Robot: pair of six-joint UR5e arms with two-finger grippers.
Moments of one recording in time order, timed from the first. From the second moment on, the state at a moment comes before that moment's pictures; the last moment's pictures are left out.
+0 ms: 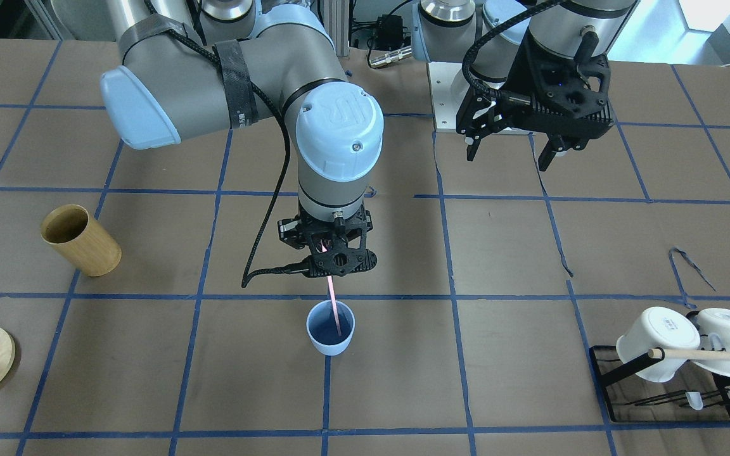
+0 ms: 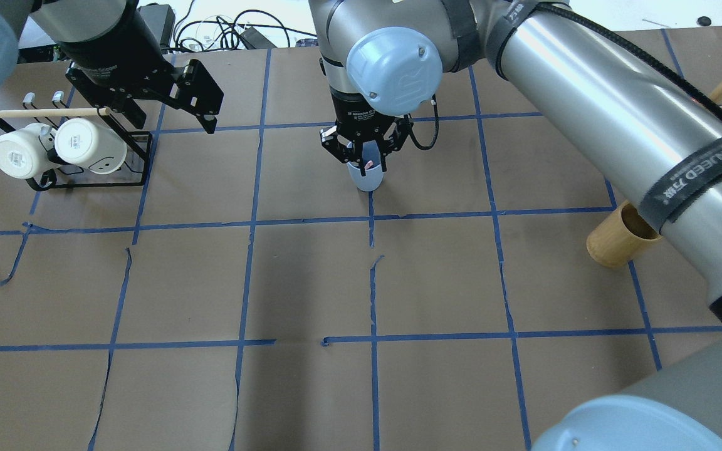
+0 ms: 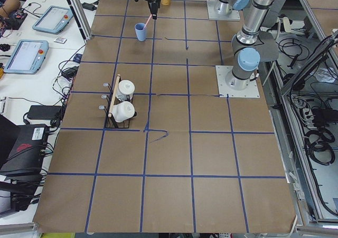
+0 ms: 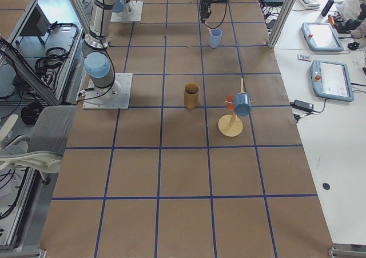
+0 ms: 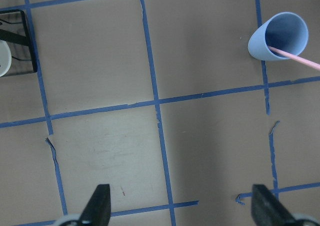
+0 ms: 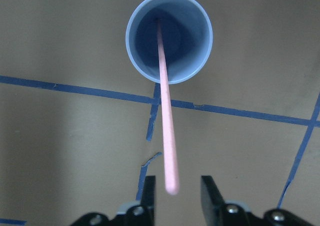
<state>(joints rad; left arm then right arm) -1.60 -1.59 -1.47 -1.59 1.56 0.10 1.96 -1.09 1.24 -1.58 -1.60 0.22</state>
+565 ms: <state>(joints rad) -1.60 -1.59 -1.47 -1.59 1.56 0.10 1.94 -1.12 1.24 -1.58 -1.60 0.21</state>
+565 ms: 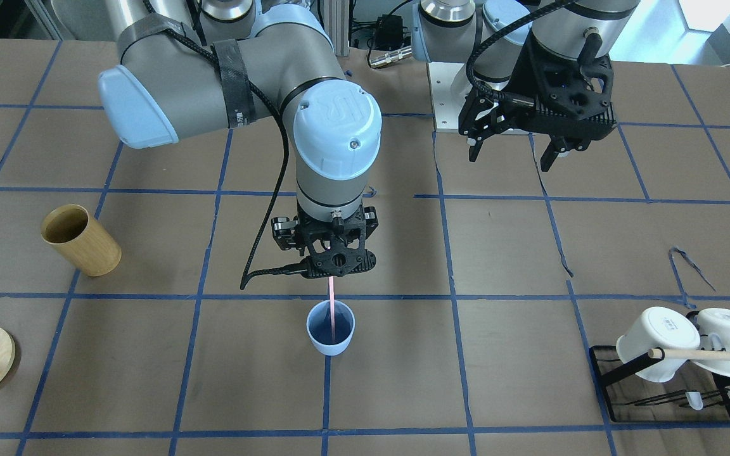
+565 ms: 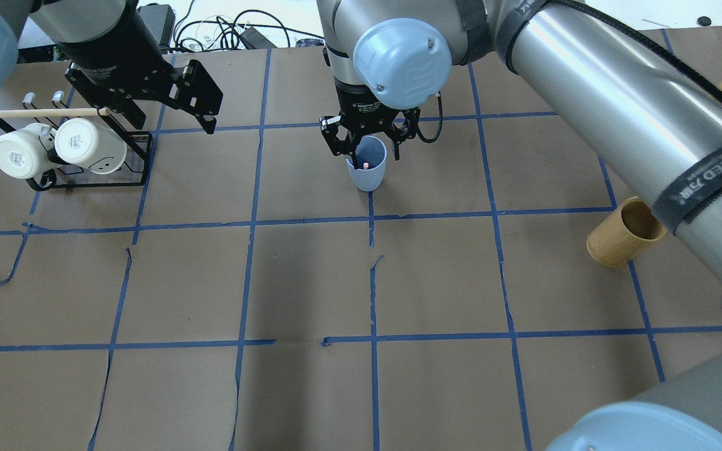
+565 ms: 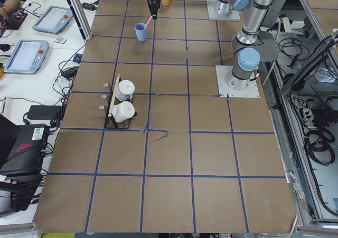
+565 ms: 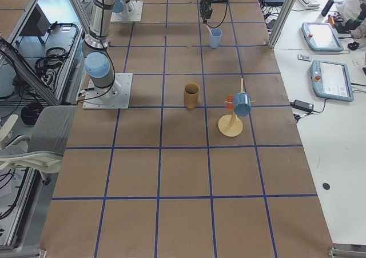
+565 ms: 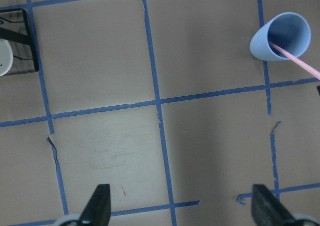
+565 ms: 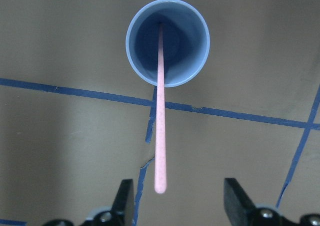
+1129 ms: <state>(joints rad) -1.60 -1.59 -1.47 -1.59 1.56 0.10 1.72 -1.40 1.45 -1.55 -1.60 -0.07</state>
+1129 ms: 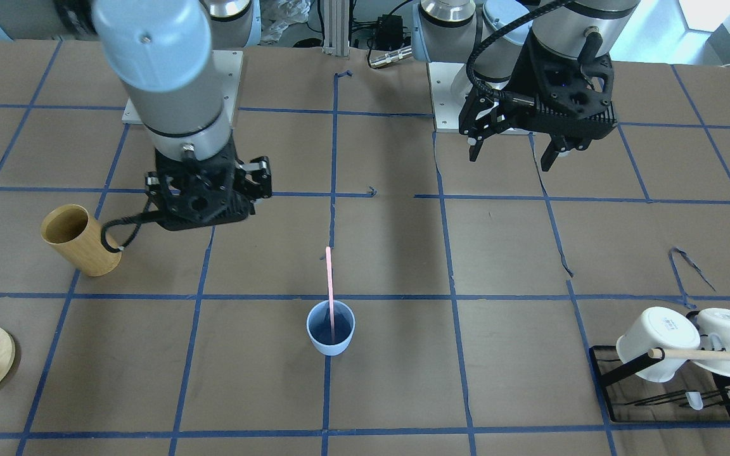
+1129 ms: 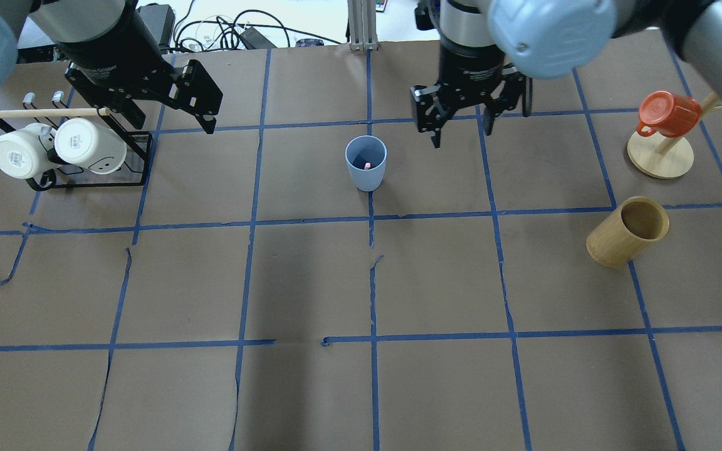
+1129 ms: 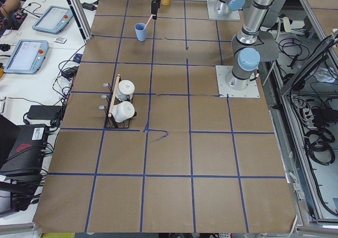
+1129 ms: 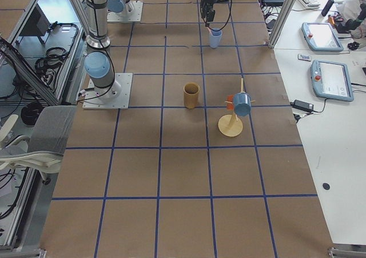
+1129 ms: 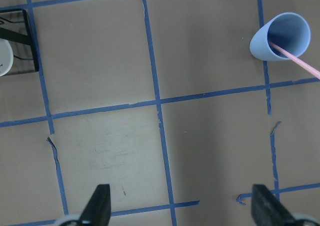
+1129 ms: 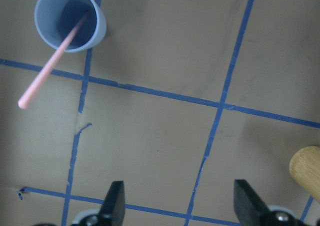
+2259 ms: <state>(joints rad) -1.60 -1.59 -1.47 -1.59 1.56 0.10 1.62 -1.57 1.59 -1.71 -1.54 -0.14</state>
